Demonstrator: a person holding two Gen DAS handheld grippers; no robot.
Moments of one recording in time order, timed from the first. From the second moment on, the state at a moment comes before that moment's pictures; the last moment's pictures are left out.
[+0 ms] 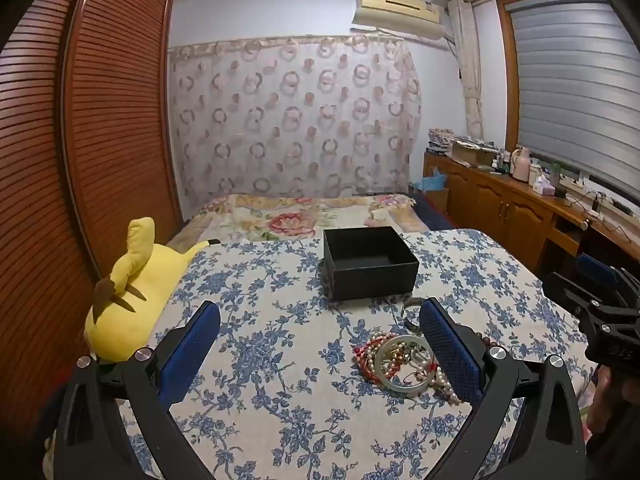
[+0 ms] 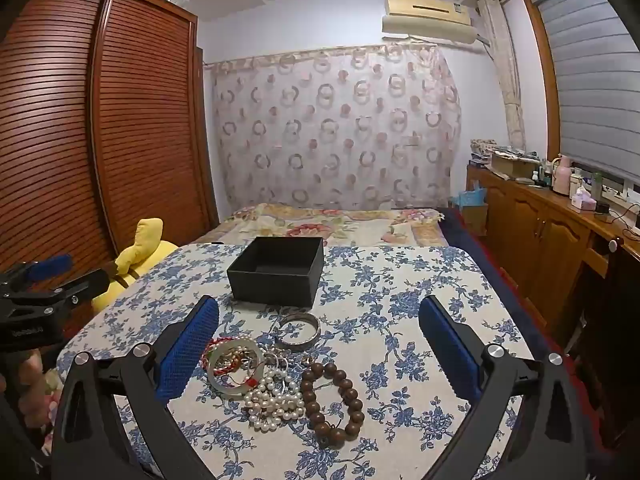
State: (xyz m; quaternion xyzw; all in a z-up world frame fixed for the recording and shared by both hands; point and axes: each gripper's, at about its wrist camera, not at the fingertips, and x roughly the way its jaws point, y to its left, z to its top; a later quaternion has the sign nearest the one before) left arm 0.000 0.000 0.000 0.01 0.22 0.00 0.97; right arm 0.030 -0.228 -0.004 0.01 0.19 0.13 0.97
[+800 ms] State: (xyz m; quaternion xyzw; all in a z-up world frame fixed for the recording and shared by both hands) left arm 0.003 0.003 -0.001 0.01 0.22 0.00 0.98; right arm 0.027 -0.227 -0.001 0.01 0.19 0.13 0.97
